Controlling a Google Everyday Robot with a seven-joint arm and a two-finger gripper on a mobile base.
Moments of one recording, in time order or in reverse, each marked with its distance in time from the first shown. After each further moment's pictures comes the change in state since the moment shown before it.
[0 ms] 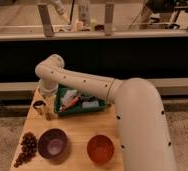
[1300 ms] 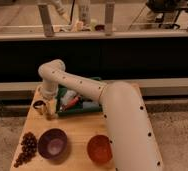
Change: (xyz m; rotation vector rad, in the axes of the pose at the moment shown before) arm -0.007 0.009 0.059 -0.142 -0.153 0.043
